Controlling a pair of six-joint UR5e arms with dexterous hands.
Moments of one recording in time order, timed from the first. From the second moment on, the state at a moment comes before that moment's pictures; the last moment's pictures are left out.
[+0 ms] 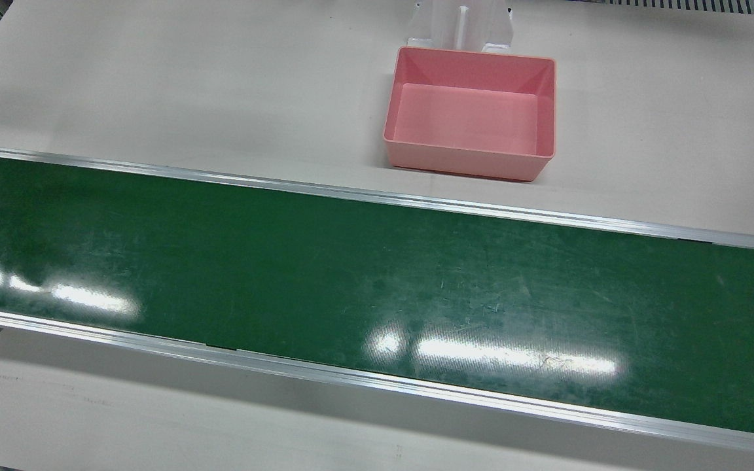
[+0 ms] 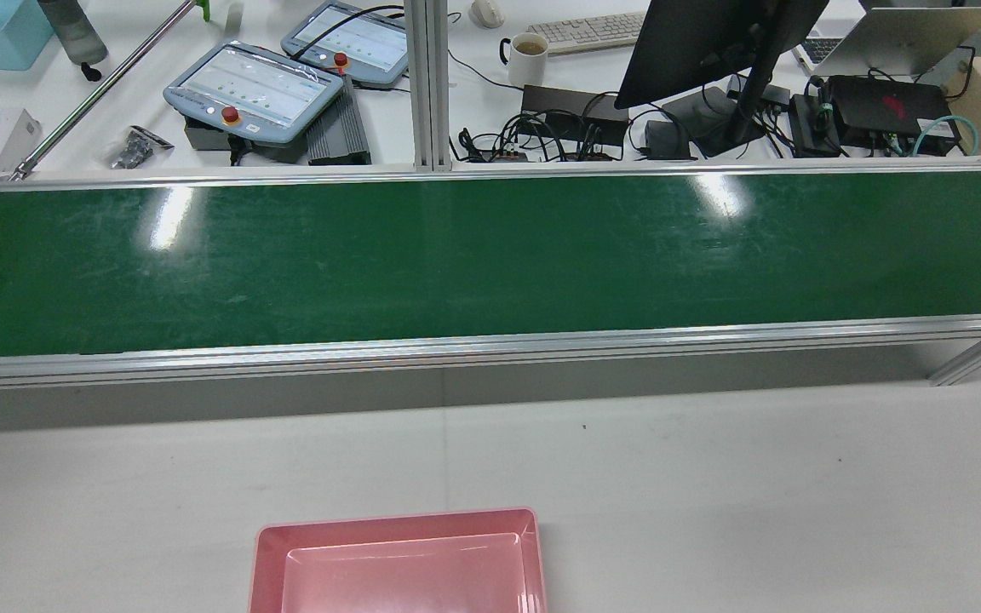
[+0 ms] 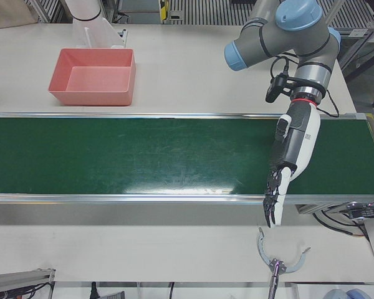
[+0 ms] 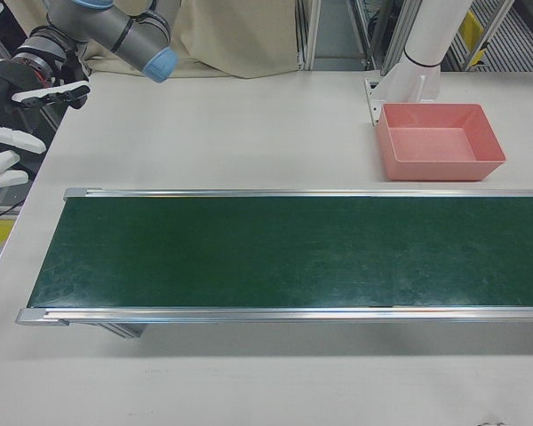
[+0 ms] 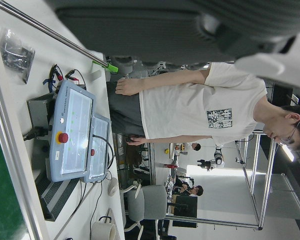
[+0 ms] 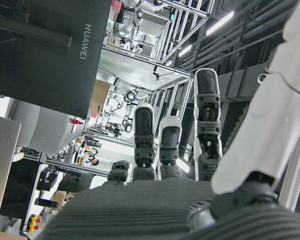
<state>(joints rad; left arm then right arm) -1.41 -1.81 -1.69 0.24 1.81 0.01 1.63 -1.69 1.78 -3.10 -1.49 -0.24</state>
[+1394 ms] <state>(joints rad) -1.41 -1.81 -1.69 0.24 1.81 0.01 1.65 -1.71 1.85 -3.13 -1.51 -0.24</state>
